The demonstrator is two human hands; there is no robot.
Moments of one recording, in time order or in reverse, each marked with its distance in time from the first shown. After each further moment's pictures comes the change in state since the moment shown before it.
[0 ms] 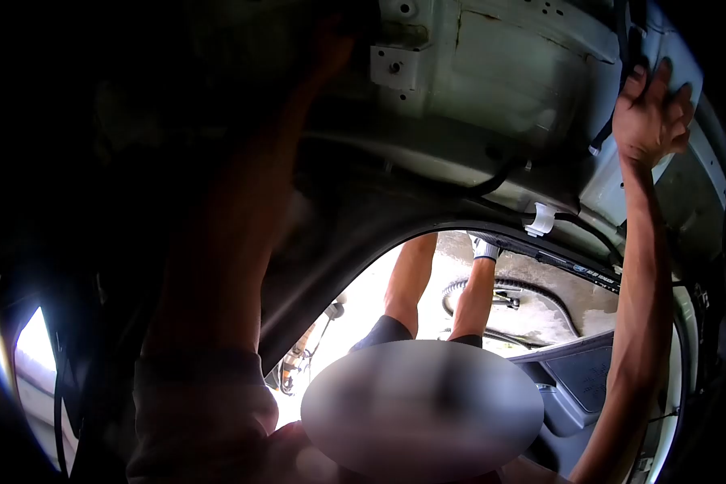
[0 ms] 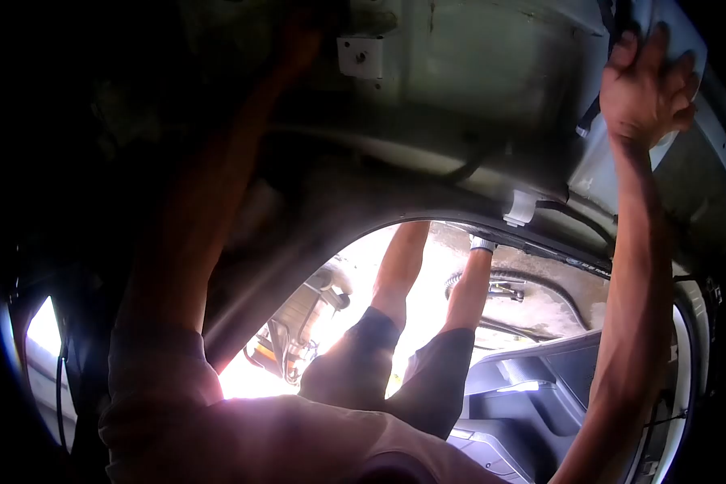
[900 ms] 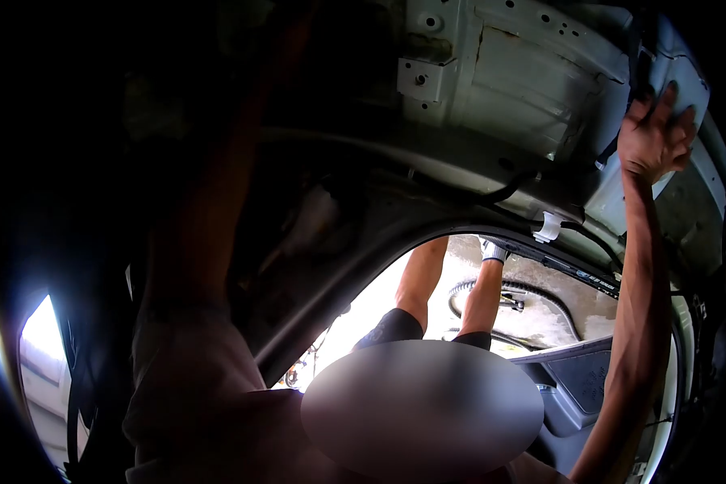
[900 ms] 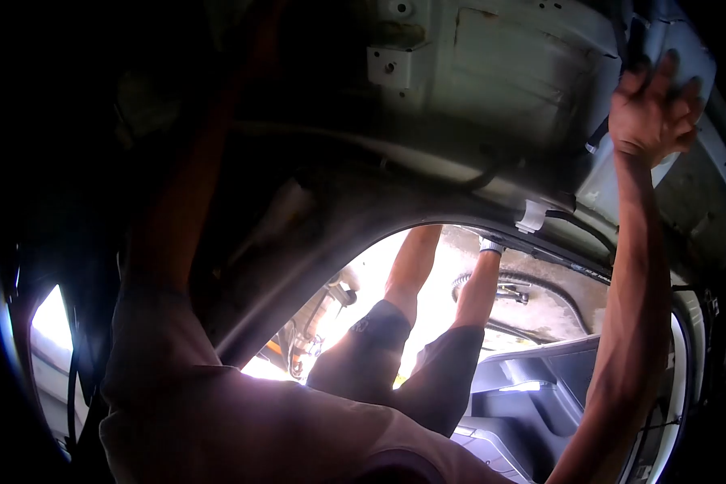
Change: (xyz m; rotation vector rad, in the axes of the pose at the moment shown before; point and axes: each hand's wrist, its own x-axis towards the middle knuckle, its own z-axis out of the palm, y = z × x) left_hand 0.015 -0.006 -0.108 -0.261 -0.099 -0.349; right_hand -0.002 -0.002 -0.006 -0.059 0.005 0.025
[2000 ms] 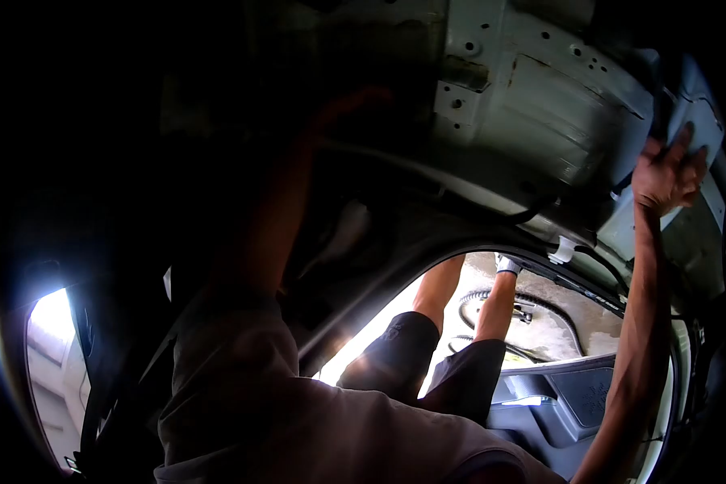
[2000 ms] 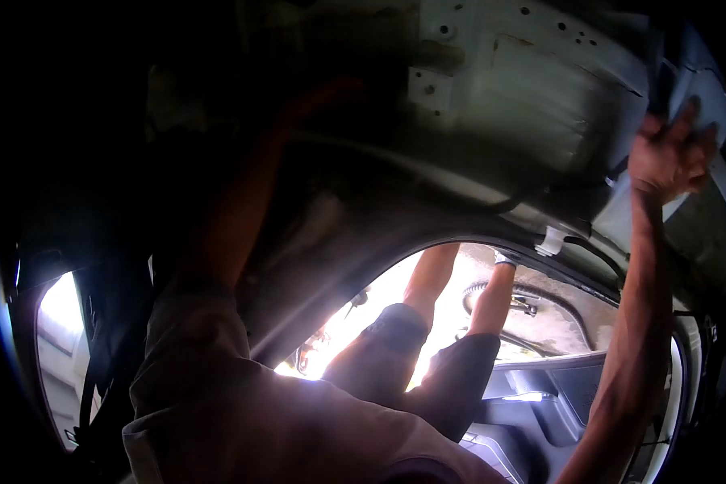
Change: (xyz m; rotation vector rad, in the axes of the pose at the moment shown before) left_hand -0.033 -0.019 0.025 0.366 -1.090 -0.215; right_hand 0.004 -0.005 -0.012 0.004 -0.030 -0.036
